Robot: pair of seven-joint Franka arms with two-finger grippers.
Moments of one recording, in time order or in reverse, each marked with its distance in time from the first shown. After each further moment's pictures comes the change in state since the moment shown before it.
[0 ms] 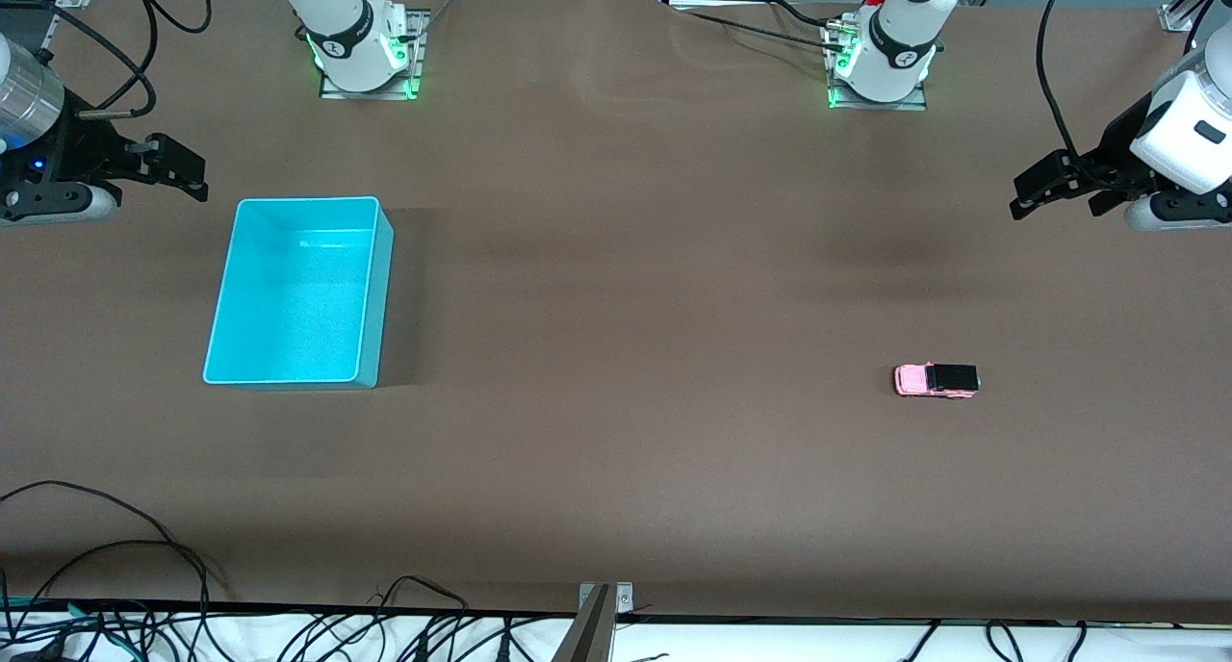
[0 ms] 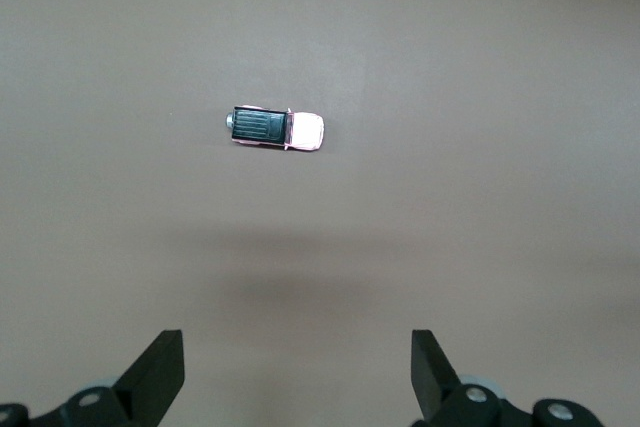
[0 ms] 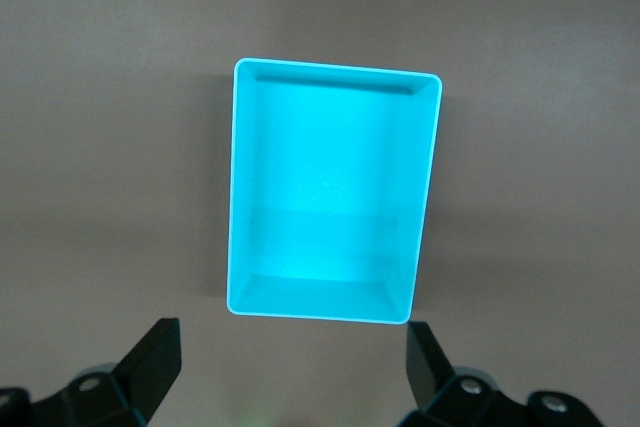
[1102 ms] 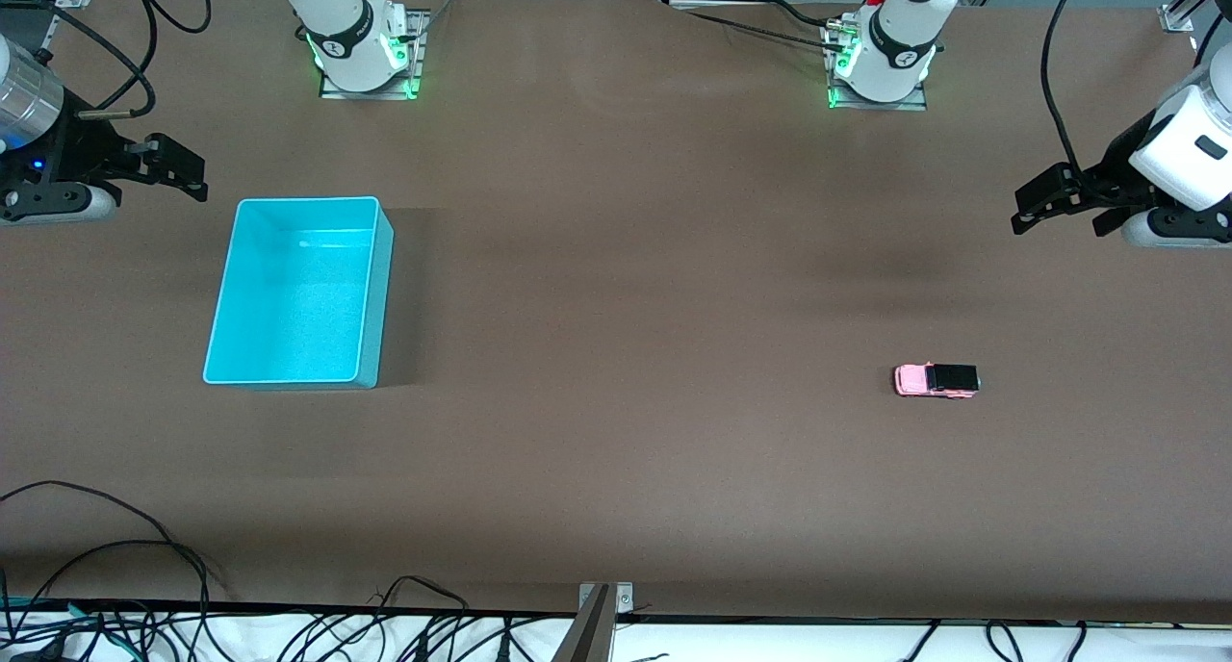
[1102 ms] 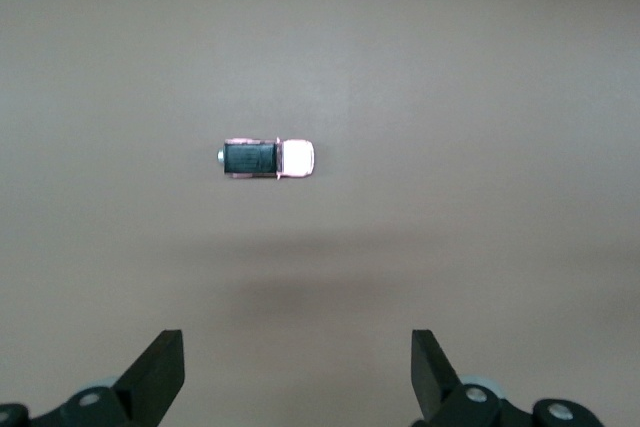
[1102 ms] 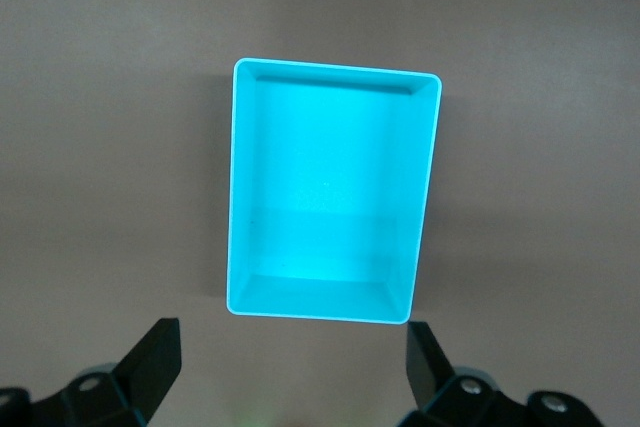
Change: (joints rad) left arm -0.001 0.078 0.000 0.100 0.000 0.002 0.131; right arm -0.001 0.000 0.000 0.000 0.000 0.000 0.000
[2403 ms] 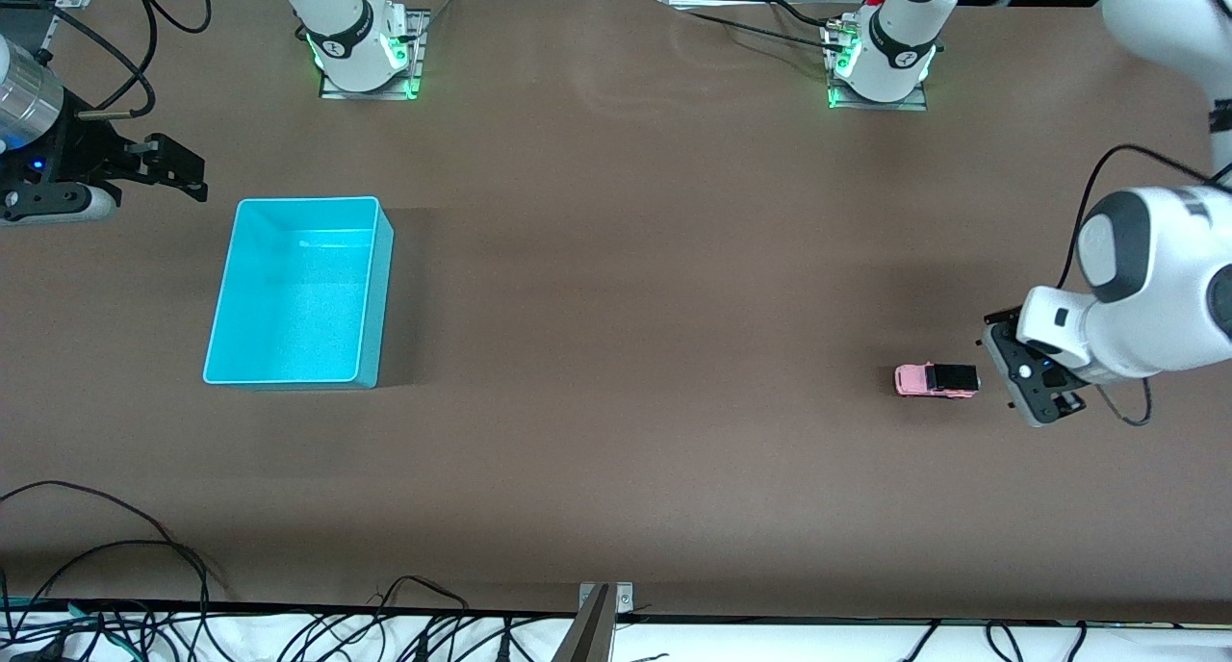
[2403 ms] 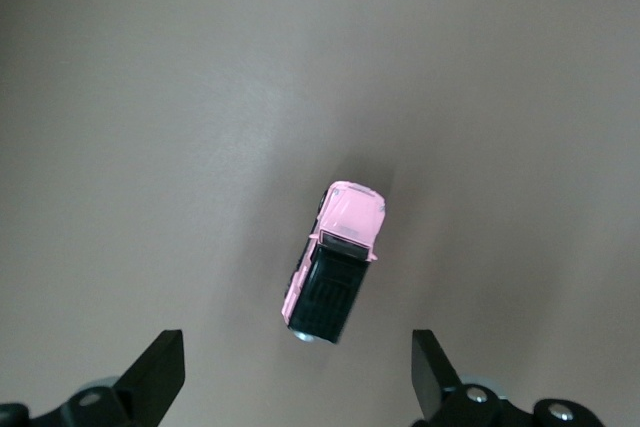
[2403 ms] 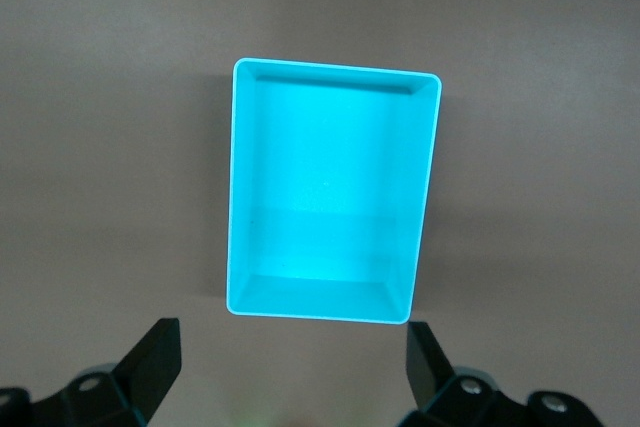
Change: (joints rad) left arm 0.073 0.490 0.004 0.058 0.016 0.356 1.288; right arm 0.000 0.000 0.000 0.000 0.000 0.000 0.000
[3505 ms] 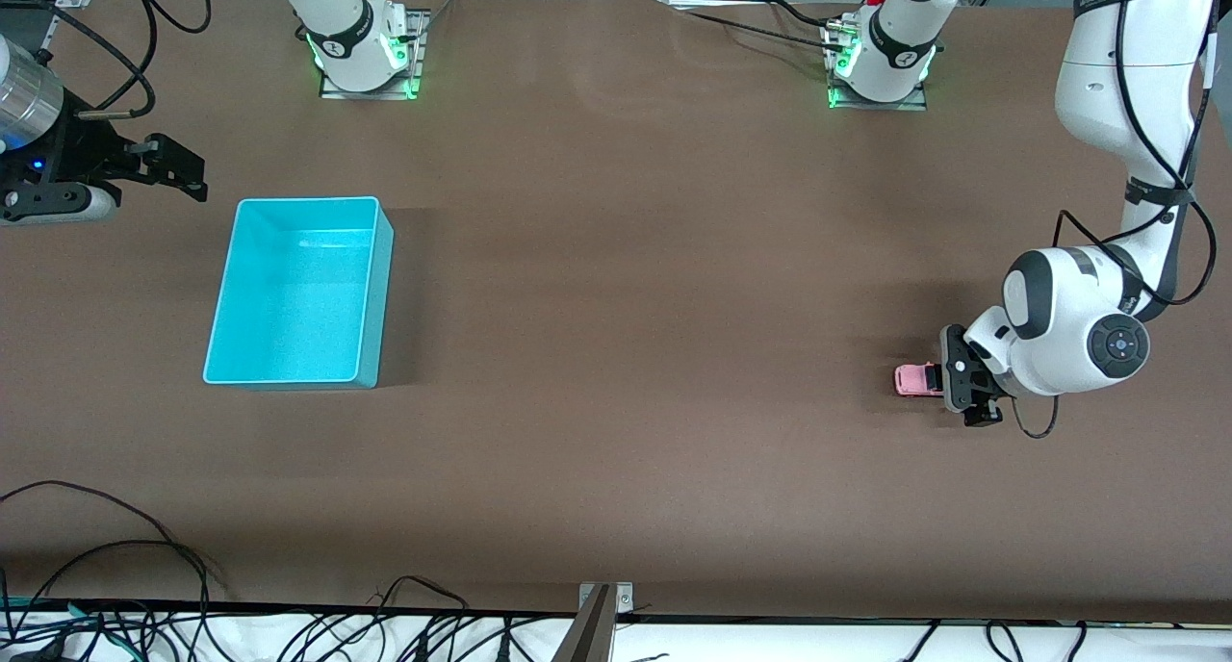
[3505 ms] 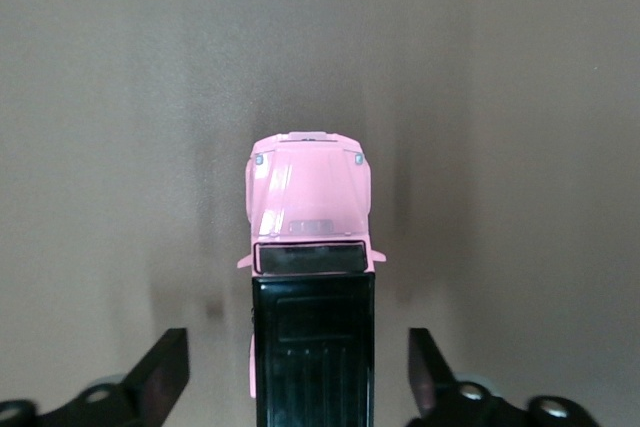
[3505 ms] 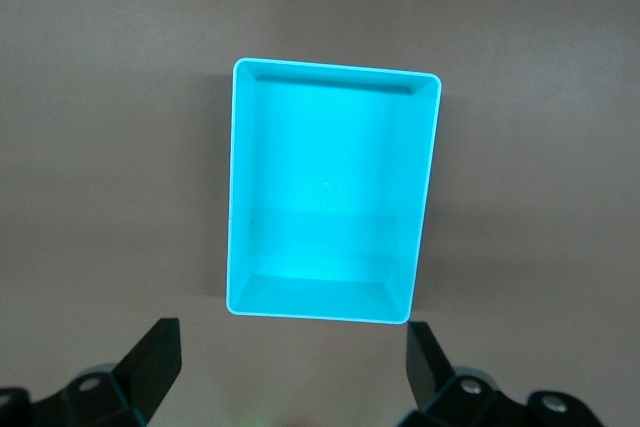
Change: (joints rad) left arm 0.030 0.146 -0.003 -0.160 0.001 0.283 0.382; right arm 0.000 0.000 0.000 0.000 0.000 0.000 0.000
